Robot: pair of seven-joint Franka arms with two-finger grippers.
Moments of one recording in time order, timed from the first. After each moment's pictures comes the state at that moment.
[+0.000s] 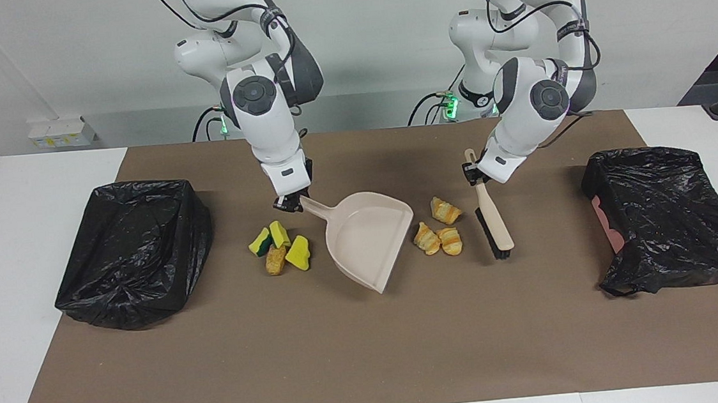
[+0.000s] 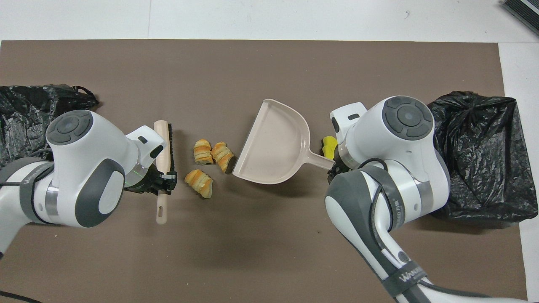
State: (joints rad) left arm -0.30 0.04 0.00 -2.11 -0.16 1.91 -0.24; right arm 0.44 0.14 -0.07 -1.90 0.09 1.96 -0.85
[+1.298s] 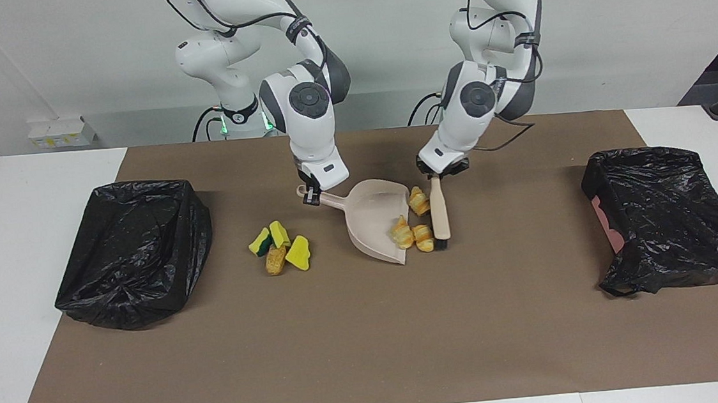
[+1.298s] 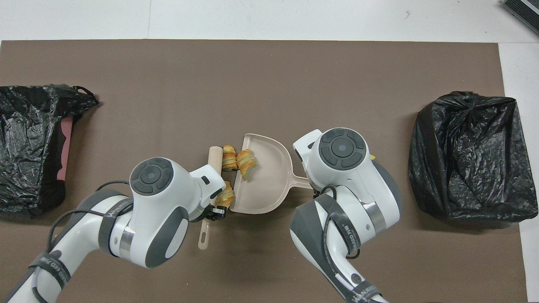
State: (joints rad) left arm -0.55 0.01 -0.02 -2.27 -0.24 2.11 -0.23; right arm 0.56 0.16 -0.07 -1.96 -0.01 1.98 -0.82
